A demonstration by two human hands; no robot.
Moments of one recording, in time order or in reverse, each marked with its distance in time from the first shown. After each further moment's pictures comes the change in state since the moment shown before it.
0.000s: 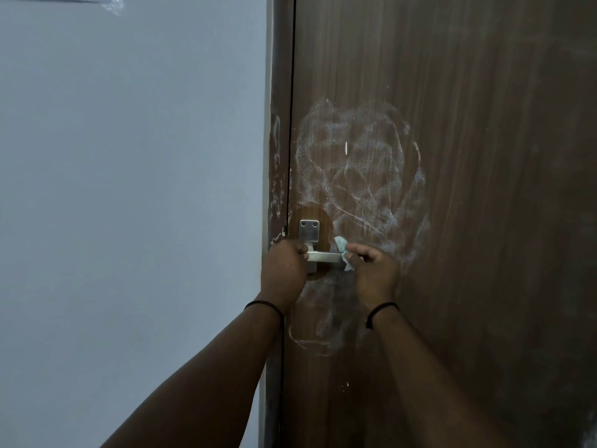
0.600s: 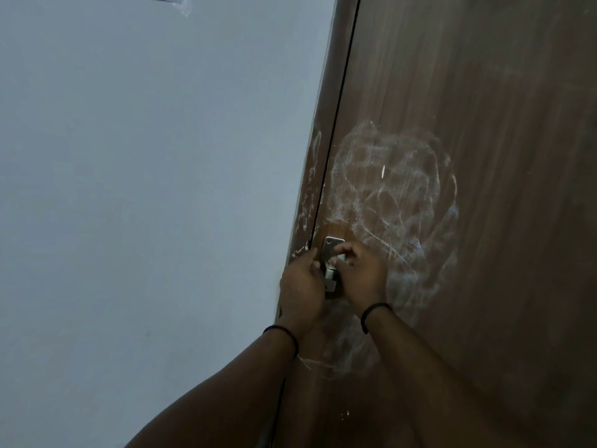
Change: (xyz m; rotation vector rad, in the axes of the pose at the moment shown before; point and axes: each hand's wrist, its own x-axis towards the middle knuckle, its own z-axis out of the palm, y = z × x) left_hand -0.011 -0.004 0.005 -0.266 0.274 -0.067; right_hand 0.011 -0.022 0.055 -0.346 -0.229 -0.264
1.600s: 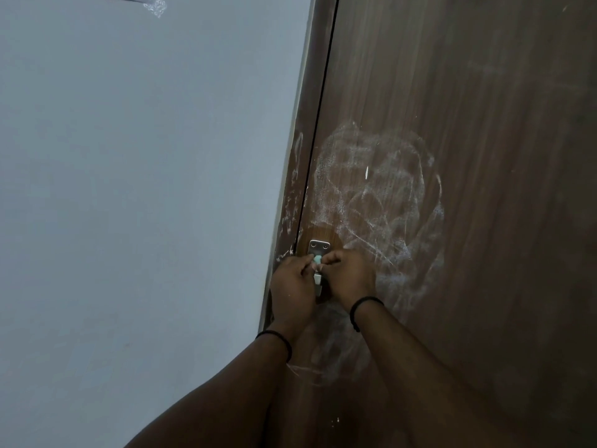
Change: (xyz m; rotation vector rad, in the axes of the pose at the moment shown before) left_hand -0.003 0.024 0.003 -0.023 -0.040 -0.017; right_hand 0.015 -0.005 -0.011 -0.238 -0.124 0.154
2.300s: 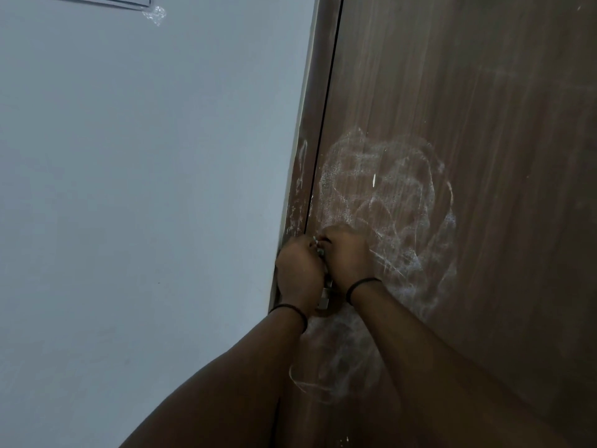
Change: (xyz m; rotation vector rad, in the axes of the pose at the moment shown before) left_hand 0.052 0.019 0.005 0.128 0.064 -0.014; right_hand 0.044 -0.031 0.002 -0.234 0.065 -0.467
